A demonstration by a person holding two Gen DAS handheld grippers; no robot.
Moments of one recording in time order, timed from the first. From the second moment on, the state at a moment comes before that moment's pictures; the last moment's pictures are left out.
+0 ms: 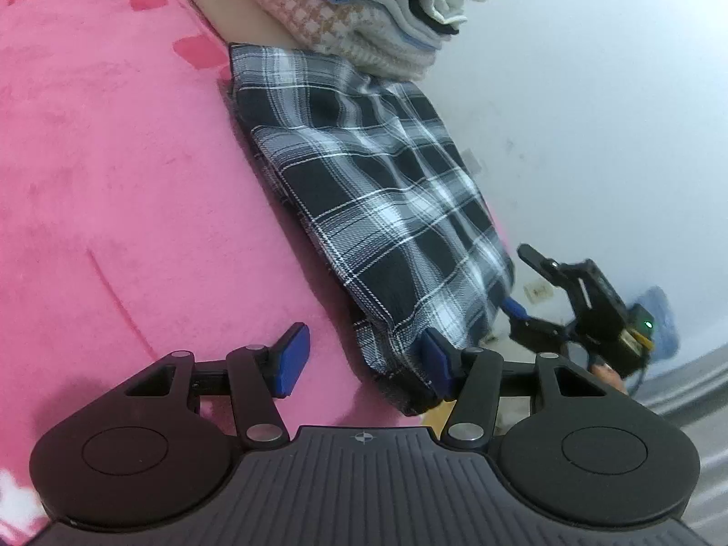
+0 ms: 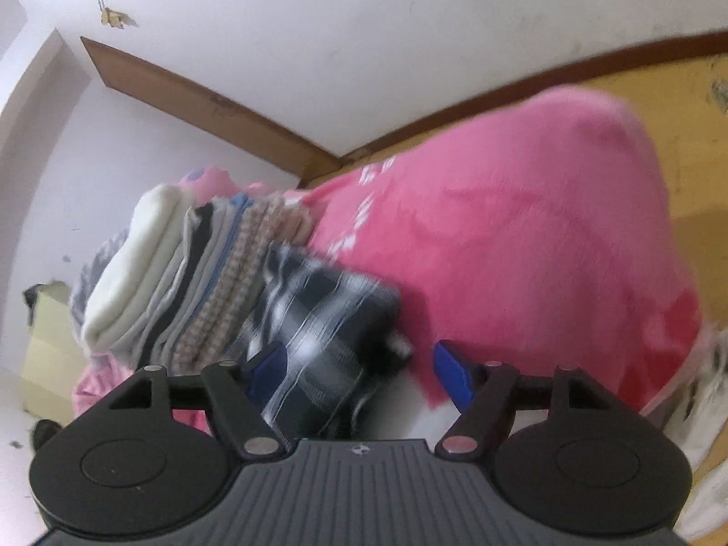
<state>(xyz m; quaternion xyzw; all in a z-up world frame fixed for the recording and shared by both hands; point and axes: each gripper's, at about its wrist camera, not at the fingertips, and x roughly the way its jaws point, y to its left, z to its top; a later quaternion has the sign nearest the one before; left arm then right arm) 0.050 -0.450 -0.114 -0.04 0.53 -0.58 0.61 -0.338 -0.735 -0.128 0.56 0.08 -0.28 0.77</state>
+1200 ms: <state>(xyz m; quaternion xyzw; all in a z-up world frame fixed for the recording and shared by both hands) 0.022 -0.434 -0.098 -0.06 0.50 -0.58 0.64 -0.323 -0.700 -0.112 0.49 0.08 -0.30 0.81</state>
